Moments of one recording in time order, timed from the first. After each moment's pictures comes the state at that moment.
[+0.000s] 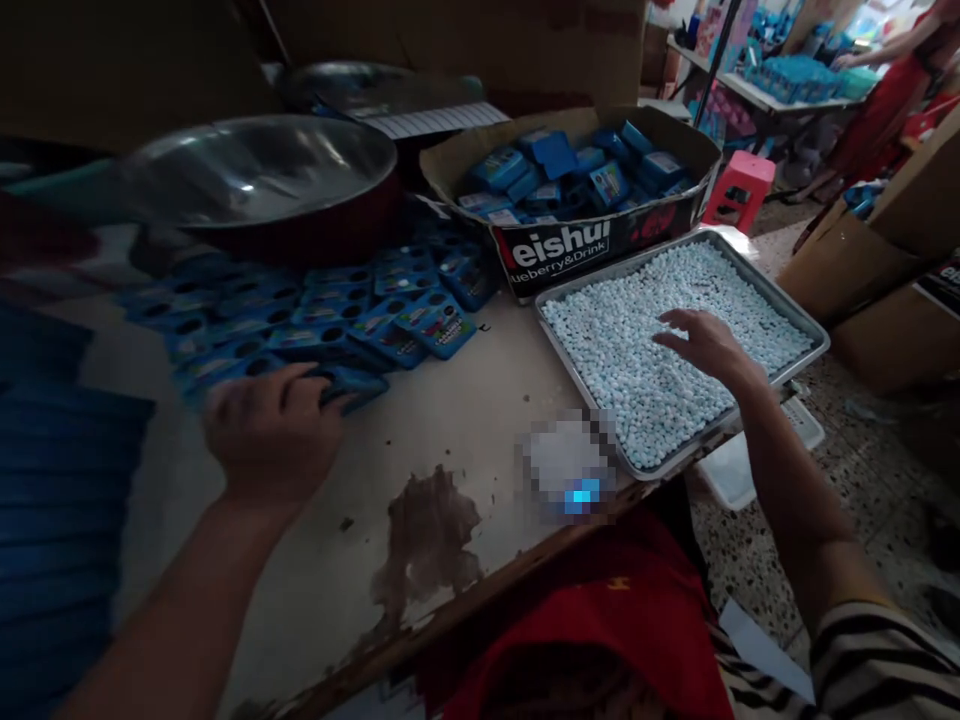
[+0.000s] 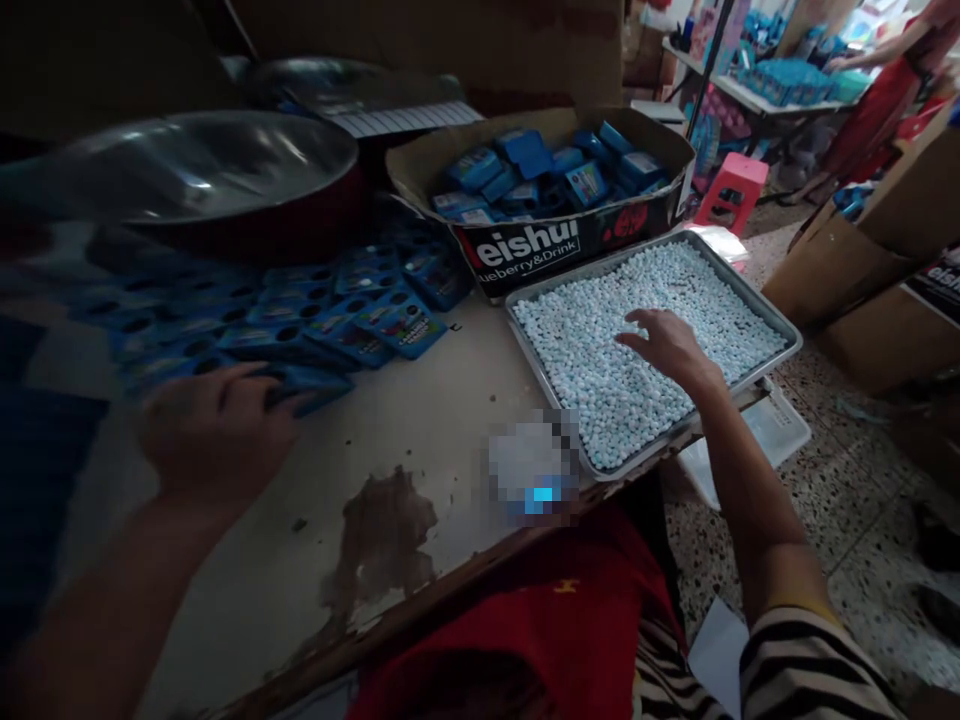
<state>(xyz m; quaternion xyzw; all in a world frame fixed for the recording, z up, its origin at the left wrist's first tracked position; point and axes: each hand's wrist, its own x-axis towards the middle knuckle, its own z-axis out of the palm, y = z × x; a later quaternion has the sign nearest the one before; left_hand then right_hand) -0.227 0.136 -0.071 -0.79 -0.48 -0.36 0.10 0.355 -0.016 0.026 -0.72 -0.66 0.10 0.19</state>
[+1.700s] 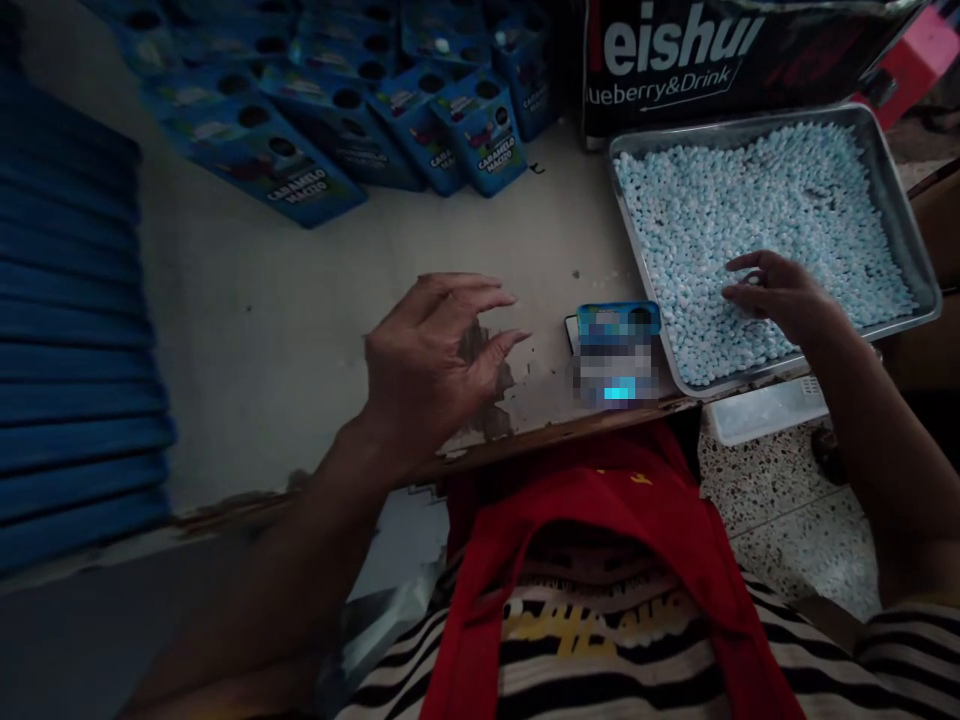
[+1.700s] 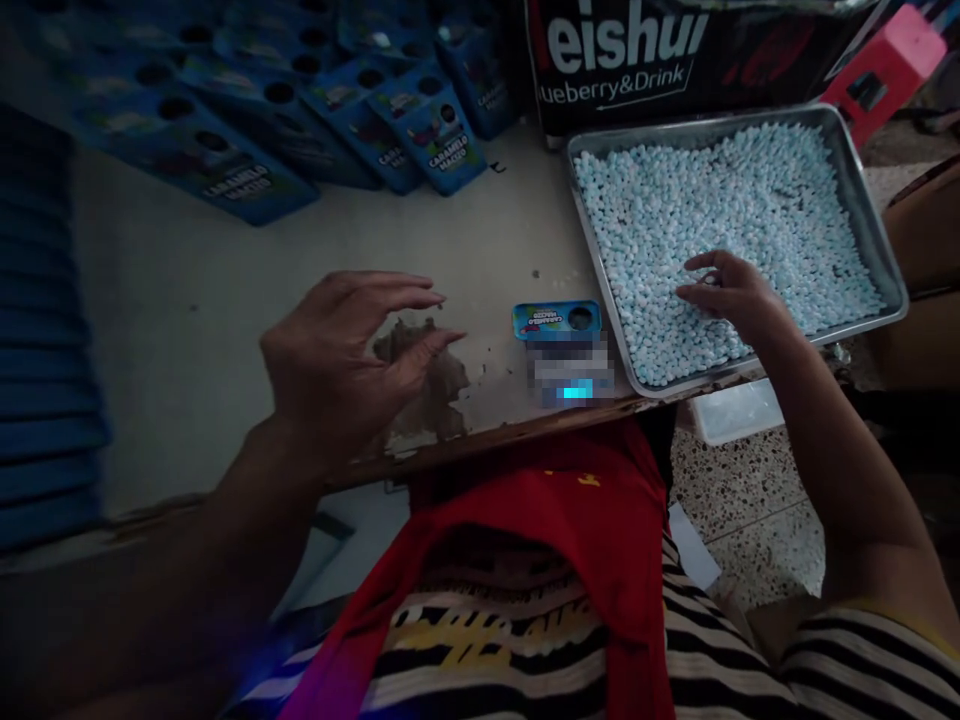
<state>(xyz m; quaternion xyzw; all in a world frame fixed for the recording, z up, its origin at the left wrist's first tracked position) -0.121 -0.040 -0.001 -0.82 -0.43 -0.37 -0.09 0.329 -0.032 0.016 -0.69 -0.45 0.45 0.33</state>
